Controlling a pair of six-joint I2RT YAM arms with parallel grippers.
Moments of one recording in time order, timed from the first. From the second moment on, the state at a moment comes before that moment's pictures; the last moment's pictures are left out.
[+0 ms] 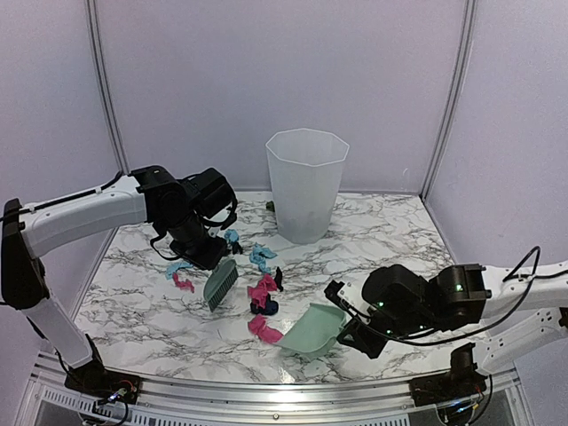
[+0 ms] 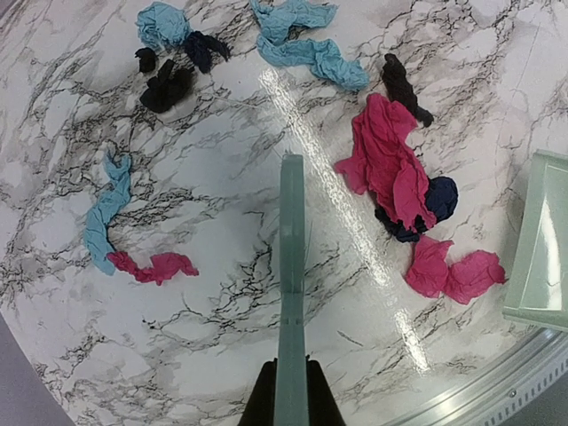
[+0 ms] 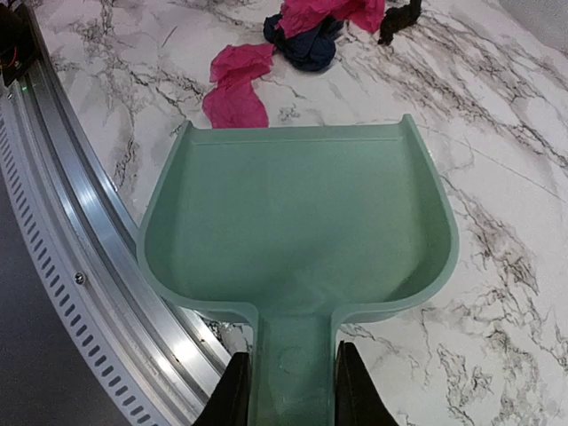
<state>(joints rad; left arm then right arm) -0.86 1.63 1.48 -1.12 -0.14 -0.32 1.29 1.09 0.78 -0.67 0.12 0.39</state>
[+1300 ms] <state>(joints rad) -0.89 1.76 1.60 -1.12 -0.06 -0.38 0.97 1.37 0.81 -0.38 -0.09 0.07</state>
